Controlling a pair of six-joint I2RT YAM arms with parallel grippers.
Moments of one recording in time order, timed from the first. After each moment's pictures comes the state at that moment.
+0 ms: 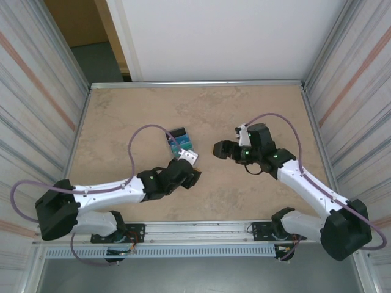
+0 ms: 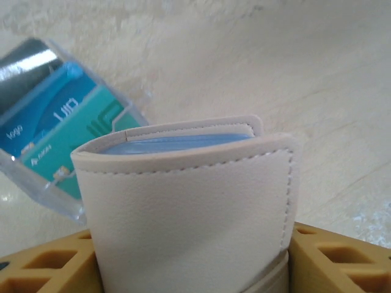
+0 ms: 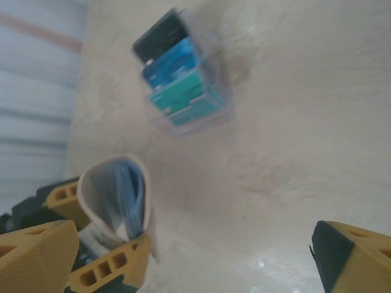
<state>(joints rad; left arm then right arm) -1.09 1.26 0.68 -0.14 -0.44 -0.29 0.50 1.12 0.76 -0.33 -0.47 0.70</state>
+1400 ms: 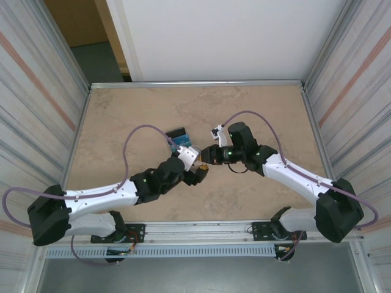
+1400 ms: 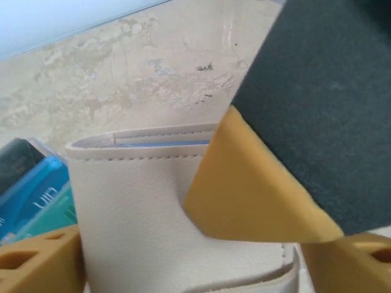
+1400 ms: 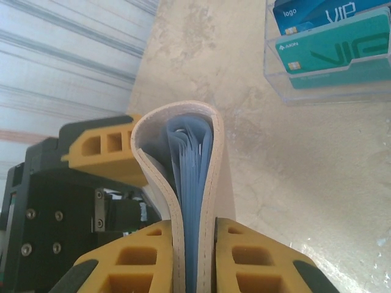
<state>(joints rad) -1.08 1.19 0.64 0.08 -0.35 -0.16 0.66 1.27 0.82 -0.16 -0.58 0.70</state>
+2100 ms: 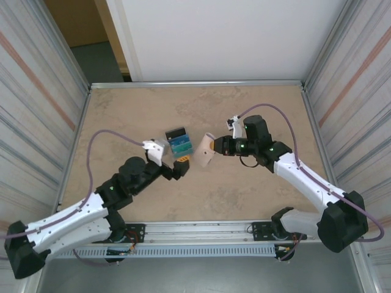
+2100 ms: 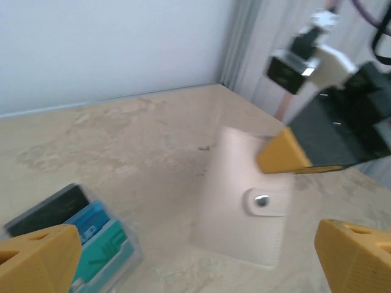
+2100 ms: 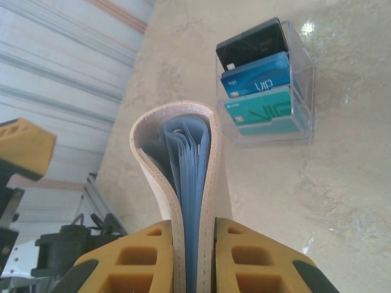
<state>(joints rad) -0.85 0.73 0.51 0.05 -0.15 -0.26 0.51 1.19 0.89 -0.30 -0.55 0.60</state>
